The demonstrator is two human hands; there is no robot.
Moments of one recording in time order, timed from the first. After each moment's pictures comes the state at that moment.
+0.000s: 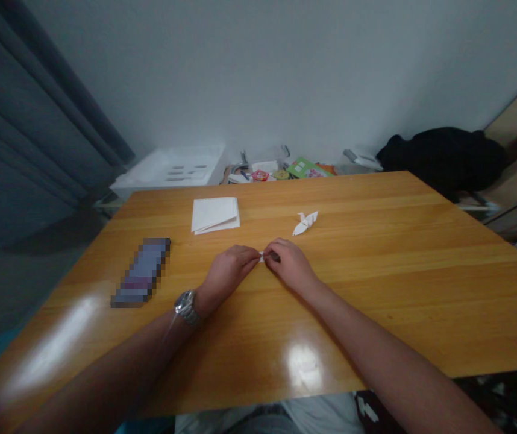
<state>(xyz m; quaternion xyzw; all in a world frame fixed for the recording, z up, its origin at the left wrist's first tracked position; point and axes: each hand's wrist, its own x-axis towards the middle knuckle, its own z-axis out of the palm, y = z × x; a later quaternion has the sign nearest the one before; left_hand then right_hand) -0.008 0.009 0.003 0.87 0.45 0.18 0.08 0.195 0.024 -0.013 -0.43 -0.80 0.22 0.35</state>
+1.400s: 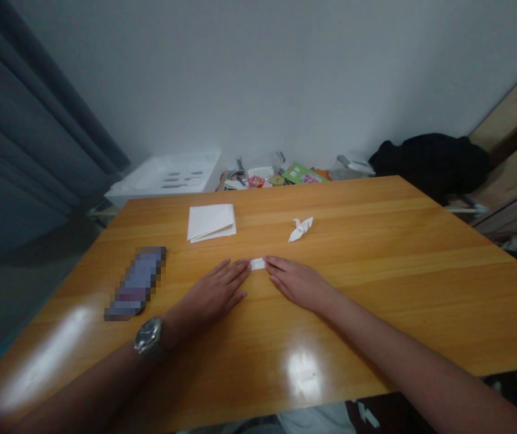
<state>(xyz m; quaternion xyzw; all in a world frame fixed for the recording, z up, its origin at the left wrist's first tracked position) -0.043 -0.017 -0.002 0.93 0.35 0.07 -0.05 0.231 0.006 -0.022 -0.33 -0.92 0.06 0.21</state>
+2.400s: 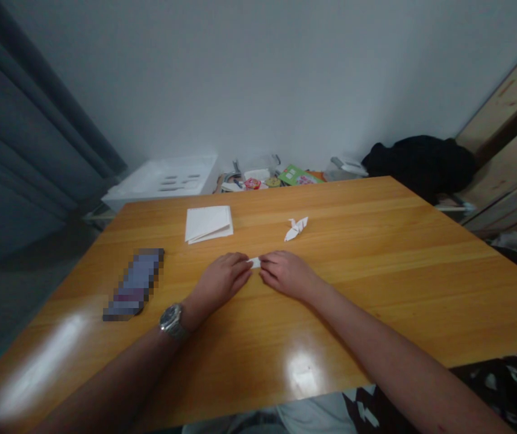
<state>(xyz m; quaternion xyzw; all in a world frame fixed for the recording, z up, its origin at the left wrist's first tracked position) -0.015 0.003 0.009 0.90 0.41 0.15 0.02 0.215 0.018 -0.009 -0.32 -0.91 0.04 0.25</state>
